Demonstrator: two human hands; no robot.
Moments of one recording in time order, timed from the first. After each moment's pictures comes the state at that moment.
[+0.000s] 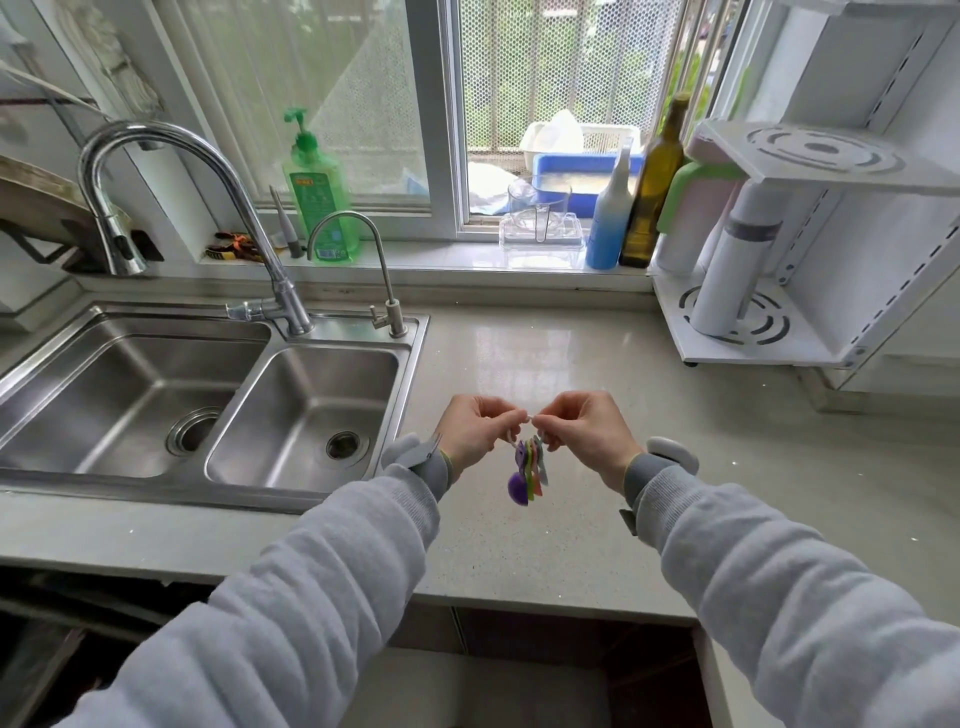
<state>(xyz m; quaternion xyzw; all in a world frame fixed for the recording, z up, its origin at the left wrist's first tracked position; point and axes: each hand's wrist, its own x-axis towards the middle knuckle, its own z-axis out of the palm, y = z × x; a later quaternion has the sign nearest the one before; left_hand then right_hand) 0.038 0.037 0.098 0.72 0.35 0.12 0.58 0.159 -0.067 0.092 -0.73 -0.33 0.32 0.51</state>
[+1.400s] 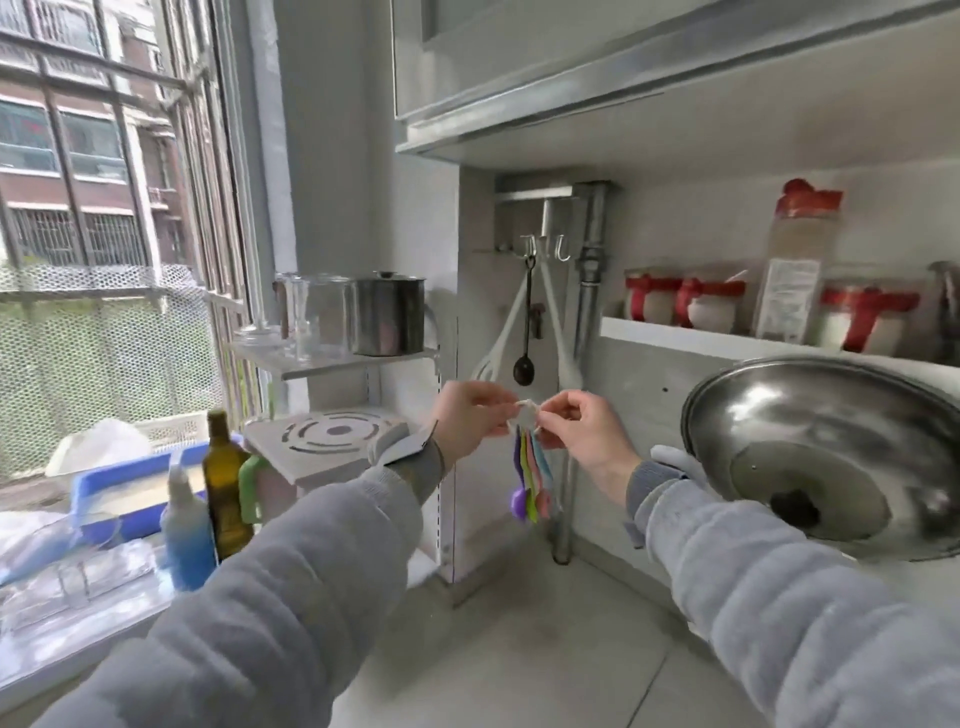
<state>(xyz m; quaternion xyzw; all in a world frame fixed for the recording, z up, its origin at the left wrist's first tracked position) 0.361 -0.180 0.354 0.78 -0.14 0.10 0.60 0.353 -0.338 0.341 -0.77 -0.10 -0.15 0.61</state>
